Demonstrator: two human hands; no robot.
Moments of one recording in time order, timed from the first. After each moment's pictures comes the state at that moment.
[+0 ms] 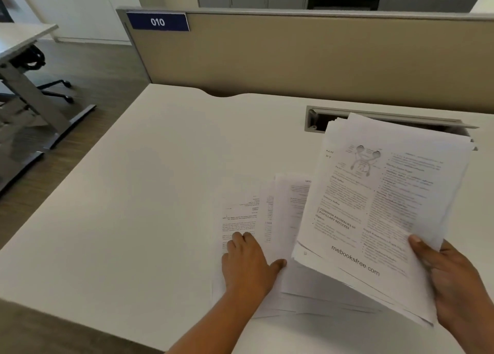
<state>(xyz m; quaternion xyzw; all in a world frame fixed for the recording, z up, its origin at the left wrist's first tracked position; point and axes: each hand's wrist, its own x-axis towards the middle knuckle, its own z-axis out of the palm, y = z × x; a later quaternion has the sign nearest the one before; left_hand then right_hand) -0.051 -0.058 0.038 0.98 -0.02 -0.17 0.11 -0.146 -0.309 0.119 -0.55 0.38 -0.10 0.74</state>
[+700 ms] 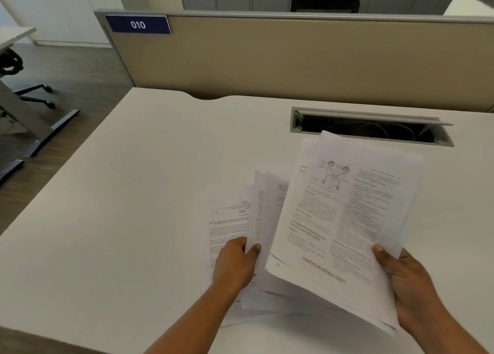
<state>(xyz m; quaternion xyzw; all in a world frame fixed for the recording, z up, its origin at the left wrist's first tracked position) -0.034 -0.054 0.030 0.88 0.03 -0.23 0.41 -0.150 -0.308 0.066 -0.51 0.41 -0.09 0.75</state>
